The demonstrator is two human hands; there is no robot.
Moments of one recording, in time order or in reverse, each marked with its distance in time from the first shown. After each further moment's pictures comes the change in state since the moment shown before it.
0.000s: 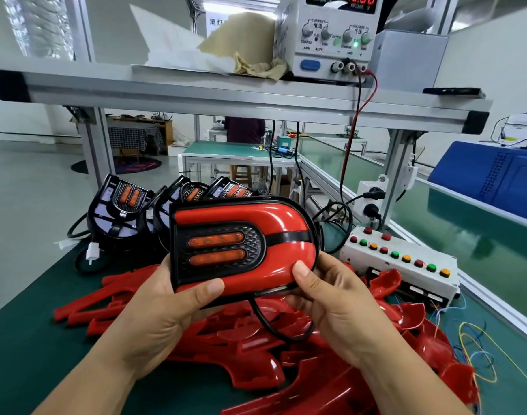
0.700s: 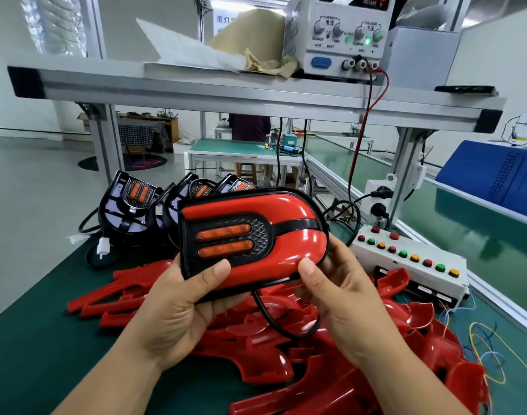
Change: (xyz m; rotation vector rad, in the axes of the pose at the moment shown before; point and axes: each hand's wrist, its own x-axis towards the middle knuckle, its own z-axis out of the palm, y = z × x) left_hand 0.002 -0.004 0.008 -0.184 0.064 0.024; right_hand -0.003 0.002 0.007 -0.085 0.053 -0.121
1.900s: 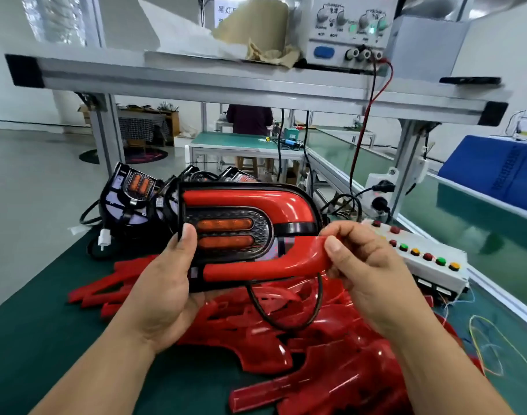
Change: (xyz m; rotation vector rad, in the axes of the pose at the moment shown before) left_hand 0.008 0.005 -0.004 0.076 0.079 -0.017; right_hand 0.012 -0.017 -0.026 -0.327 -0.025 -0.170
